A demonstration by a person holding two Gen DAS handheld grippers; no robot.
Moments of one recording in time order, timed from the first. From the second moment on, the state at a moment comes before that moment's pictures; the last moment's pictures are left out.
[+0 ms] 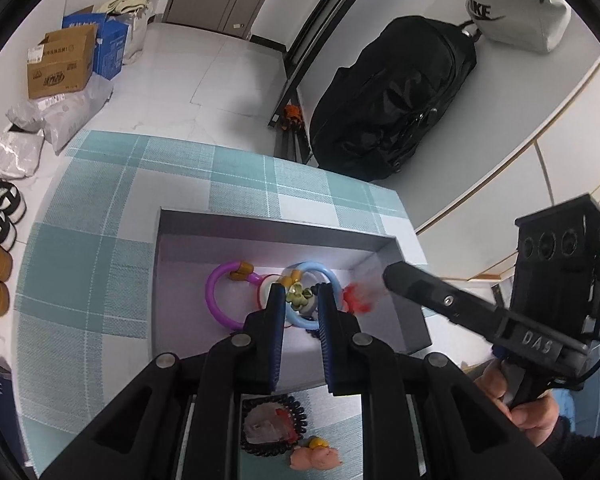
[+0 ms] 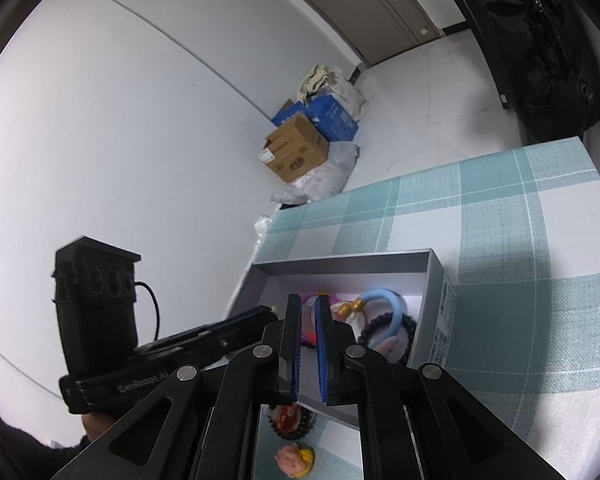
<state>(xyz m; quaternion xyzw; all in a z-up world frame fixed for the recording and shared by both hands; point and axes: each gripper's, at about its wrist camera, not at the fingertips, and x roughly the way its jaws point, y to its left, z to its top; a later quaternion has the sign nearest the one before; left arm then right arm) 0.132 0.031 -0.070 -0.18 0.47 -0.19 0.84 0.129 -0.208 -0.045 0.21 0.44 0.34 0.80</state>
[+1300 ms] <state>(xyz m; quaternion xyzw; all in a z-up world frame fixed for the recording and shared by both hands) 0.064 0.040 -0.046 -0.12 0.40 -0.11 0.90 0.069 -0.225 -0.029 0.15 0.38 0.28 0.87</state>
